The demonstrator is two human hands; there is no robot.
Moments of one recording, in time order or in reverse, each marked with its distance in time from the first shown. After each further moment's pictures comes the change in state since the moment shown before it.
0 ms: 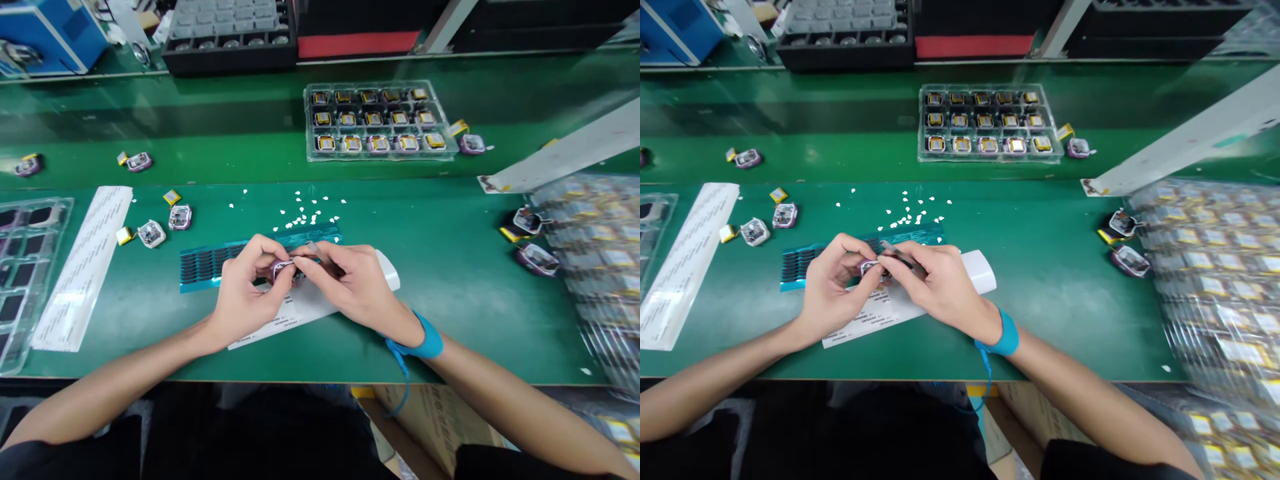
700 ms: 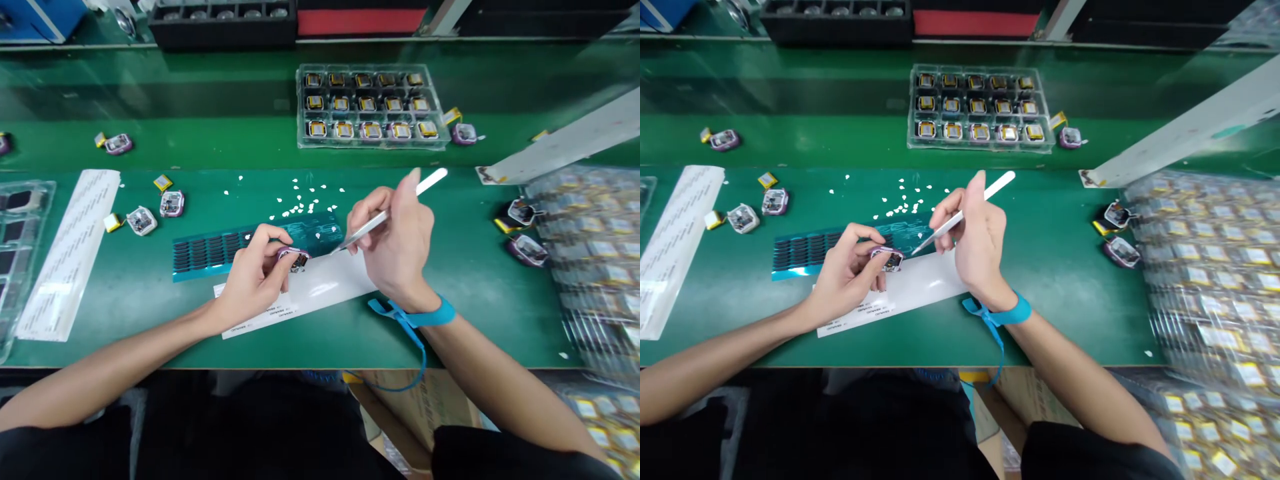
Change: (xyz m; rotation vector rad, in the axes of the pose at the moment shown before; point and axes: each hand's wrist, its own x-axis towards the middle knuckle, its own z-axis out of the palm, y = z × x) left_hand -0.001 -0.014 0.006 -0.114 -0.163 -0.166; right_hand 0.020 0.001 -0.020 0.473 0.396 0.316
